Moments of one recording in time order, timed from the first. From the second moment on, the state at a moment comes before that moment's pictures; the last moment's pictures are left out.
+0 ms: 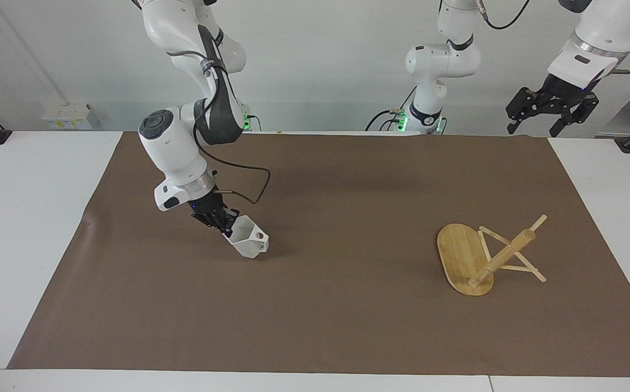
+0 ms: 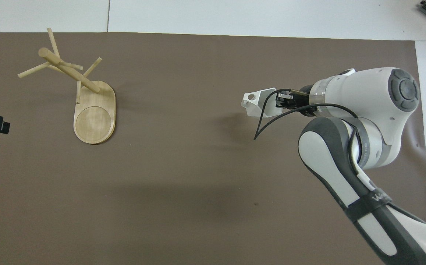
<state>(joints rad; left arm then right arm) -0.05 -0.06 0.04 -1.53 -0.02 1.47 0.10 -0.03 0.18 0.30 -1.87 0.28 2.31 0.32</state>
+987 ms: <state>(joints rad) -0.08 -0.10 0.01 -1.65 -0.21 1.66 0.62 -0.03 0.16 0.42 -1.67 0.63 2.13 0.20</state>
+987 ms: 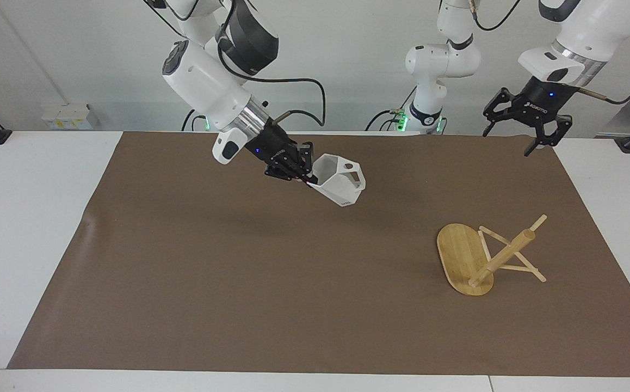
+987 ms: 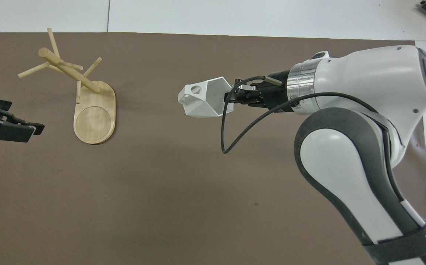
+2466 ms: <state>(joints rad) -0.15 -0.25 0.01 -2.03 -0.69 1.95 1.35 -0.03 0.16 0.62 -1.65 0.79 2.12 0.27</state>
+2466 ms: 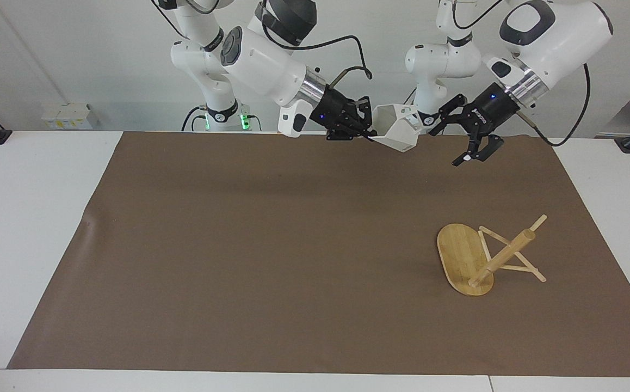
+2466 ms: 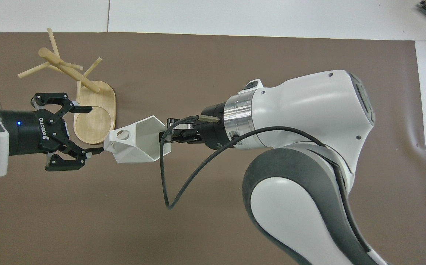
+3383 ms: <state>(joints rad) -0.18 -0.31 0.01 -2.12 -0.78 1.95 1.42 -0.03 0.16 0.62 -1.65 0.85 2.12 0.30</state>
